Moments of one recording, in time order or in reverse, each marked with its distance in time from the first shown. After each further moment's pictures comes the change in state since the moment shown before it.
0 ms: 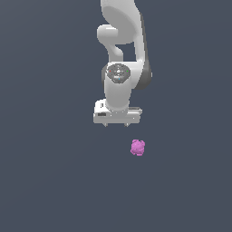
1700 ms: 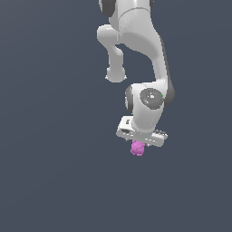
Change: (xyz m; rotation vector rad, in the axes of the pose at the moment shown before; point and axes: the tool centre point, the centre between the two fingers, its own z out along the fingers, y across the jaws) arm 0.071 -0.099 0.040 0.024 0.040 0.290
